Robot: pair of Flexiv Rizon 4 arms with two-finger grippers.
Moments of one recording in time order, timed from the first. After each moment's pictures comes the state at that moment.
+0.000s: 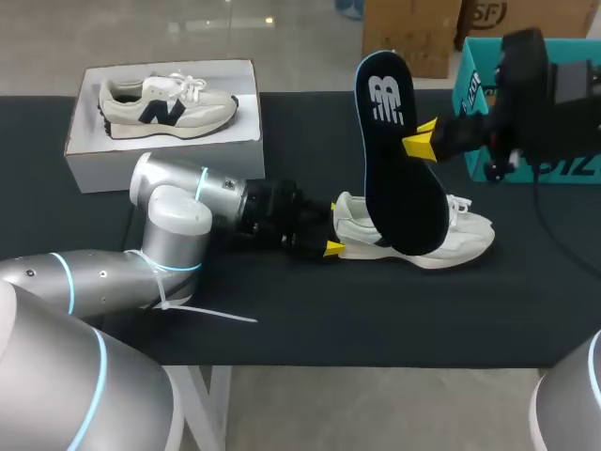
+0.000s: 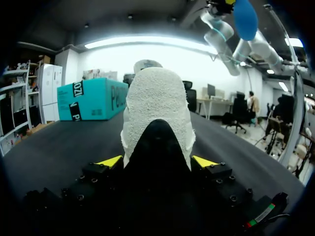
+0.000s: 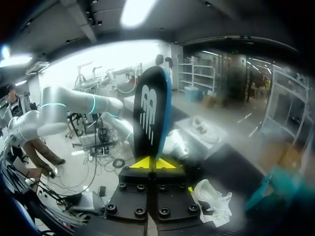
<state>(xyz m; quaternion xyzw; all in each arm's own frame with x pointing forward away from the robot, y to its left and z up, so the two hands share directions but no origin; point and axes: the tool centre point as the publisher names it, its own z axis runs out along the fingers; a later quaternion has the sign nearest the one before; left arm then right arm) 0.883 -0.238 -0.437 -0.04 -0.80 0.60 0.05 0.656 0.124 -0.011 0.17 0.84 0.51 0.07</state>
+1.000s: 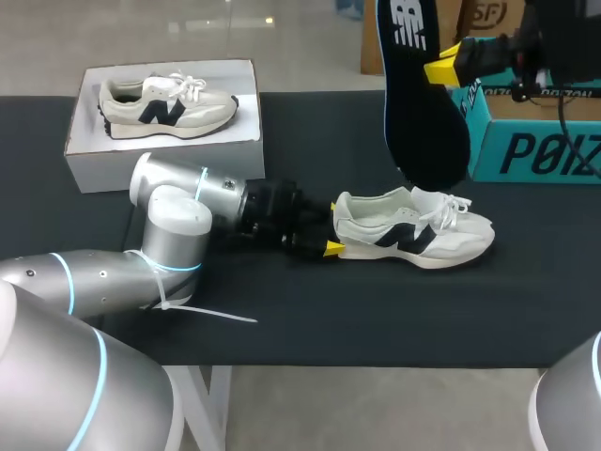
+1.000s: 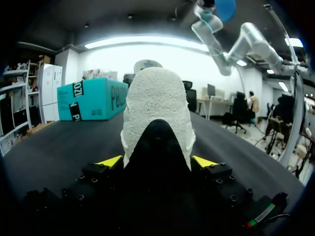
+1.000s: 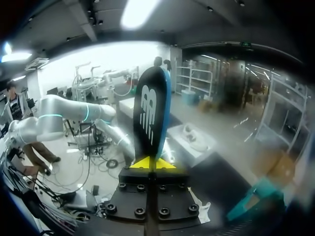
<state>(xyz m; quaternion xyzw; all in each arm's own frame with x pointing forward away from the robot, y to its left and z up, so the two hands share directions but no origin) 0.883 -0.238 -0.437 -0.04 -0.80 0.60 0.05 0.704 0.104 0.042 0.16 0.84 0.51 0.09</state>
